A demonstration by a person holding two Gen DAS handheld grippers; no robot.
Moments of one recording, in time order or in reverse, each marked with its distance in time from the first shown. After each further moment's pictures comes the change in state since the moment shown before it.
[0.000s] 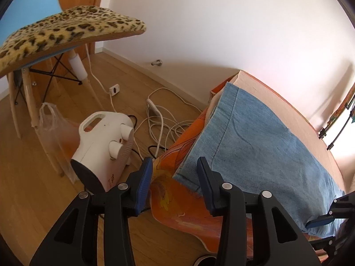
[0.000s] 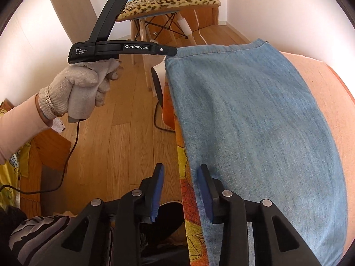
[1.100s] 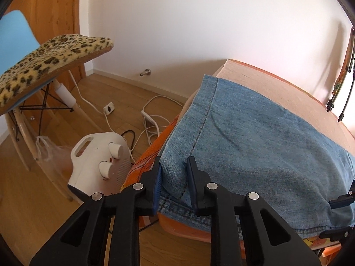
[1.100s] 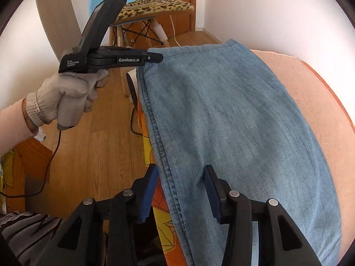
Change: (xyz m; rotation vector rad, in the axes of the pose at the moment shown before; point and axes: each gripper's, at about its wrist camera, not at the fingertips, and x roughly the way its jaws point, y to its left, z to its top) left arm 0.022 -0.061 0.003 0.230 -0.041 0.075; right arm -0.003 -0.008 -0.010 0.038 -0.039 -0.189
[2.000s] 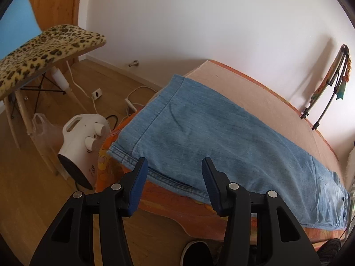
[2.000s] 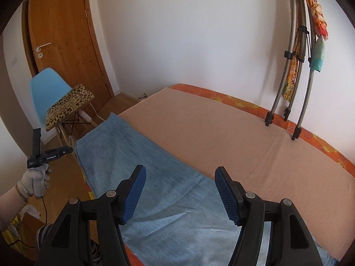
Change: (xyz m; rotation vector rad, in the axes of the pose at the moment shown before) left arm -0.065 -0.026 -0.012 -0.118 0.057 -0.091; right arm -0.243 -0.178 -0.124 0.505 -0.310 -0.198
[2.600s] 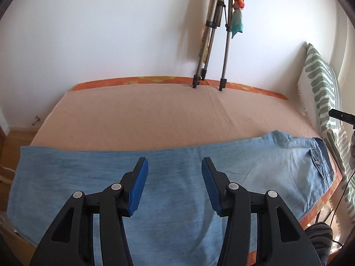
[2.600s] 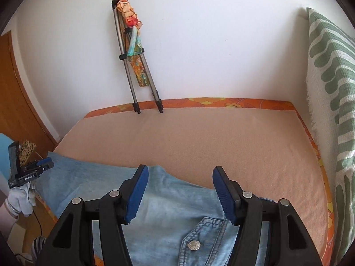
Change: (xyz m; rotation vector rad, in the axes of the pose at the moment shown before) left arm -0.012 -0.303 -0.013 0.504 0.028 -0.317; right arm -0.177 -0.209 -0.146 0.392 -0.124 -0.326
